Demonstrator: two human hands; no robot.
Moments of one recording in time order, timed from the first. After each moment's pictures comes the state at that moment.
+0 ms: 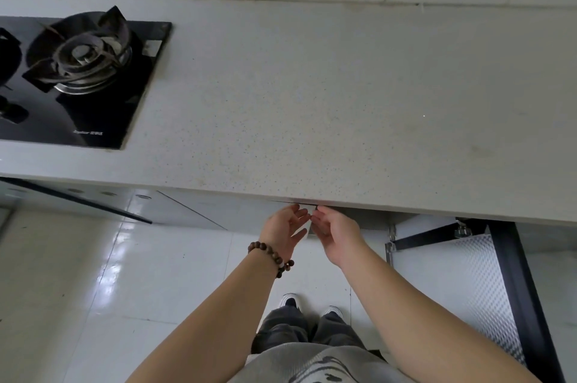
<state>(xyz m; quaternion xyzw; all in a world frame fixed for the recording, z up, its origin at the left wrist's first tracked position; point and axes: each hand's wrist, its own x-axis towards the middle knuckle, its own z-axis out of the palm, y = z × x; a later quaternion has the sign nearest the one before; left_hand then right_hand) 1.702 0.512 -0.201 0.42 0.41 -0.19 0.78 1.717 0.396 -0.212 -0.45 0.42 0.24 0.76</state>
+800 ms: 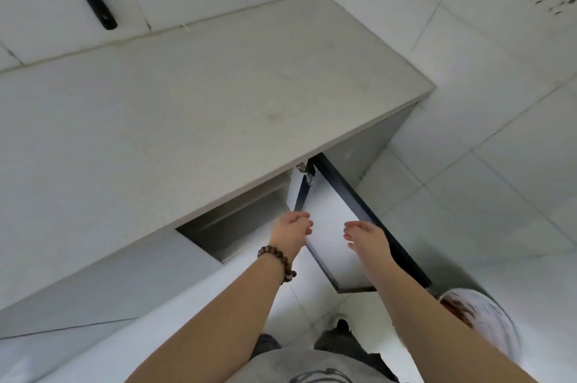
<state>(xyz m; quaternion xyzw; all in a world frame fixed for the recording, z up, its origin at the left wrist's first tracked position) 1.638 0.284 -0.178 0.70 0.09 -0.41 0.57 1.545 0.158 -0.186 -0.61 0.55 -0.01 0.57</state>
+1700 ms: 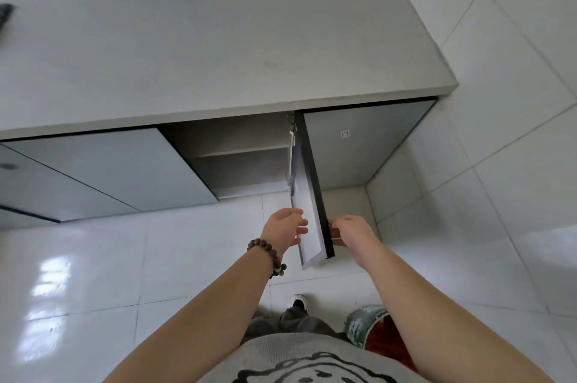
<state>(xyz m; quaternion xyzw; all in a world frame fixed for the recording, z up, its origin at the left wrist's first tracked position) 1.462 0.158 -0.187 0.65 0.26 -0.32 0.64 1.444 0.005 -0.197 -0.67 0.38 0.23 0.60</state>
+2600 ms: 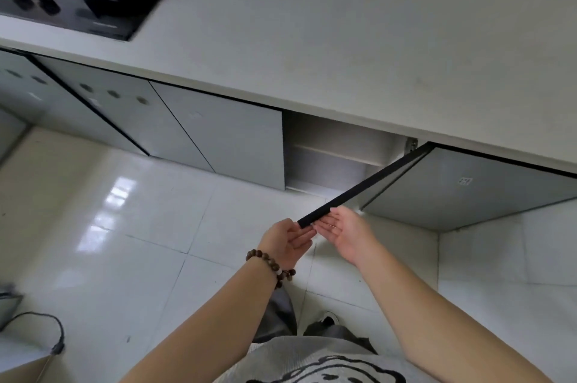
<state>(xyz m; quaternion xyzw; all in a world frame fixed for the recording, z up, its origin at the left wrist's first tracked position) 1.470 0.345 -0.214 0.31 0.48 -0.20 0.79 1.525 0.218 -0.216 -0.50 0.35 0.32 0.73</state>
